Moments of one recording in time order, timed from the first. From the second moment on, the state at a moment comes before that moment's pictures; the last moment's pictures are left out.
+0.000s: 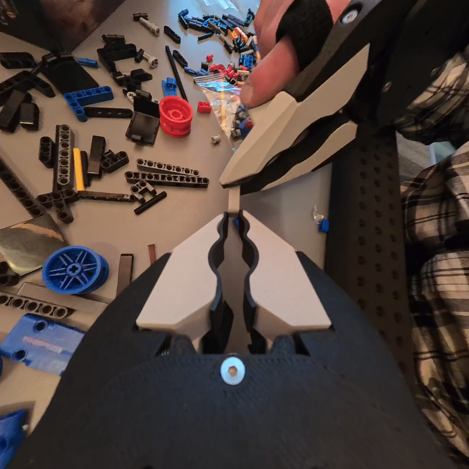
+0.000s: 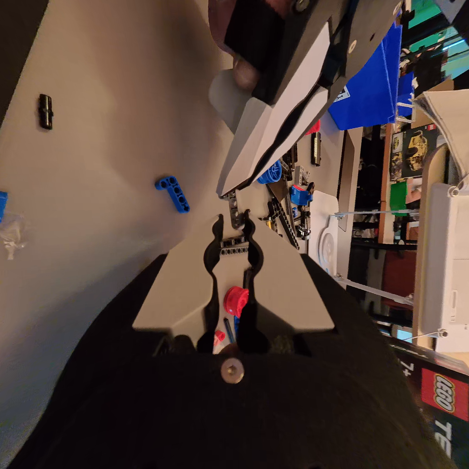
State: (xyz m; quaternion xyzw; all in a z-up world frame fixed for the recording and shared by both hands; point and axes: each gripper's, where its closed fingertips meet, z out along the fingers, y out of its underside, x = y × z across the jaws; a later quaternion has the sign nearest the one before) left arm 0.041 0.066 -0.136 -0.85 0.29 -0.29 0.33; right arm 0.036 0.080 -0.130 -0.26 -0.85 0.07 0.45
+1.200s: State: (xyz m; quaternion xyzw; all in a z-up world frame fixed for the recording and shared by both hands) left arm 0.041 0.092 -0.114 -0.73 0.48 0.06 0.48; right arm 0.043 0.090 -0.124 -0.46 -0.76 0.31 0.32
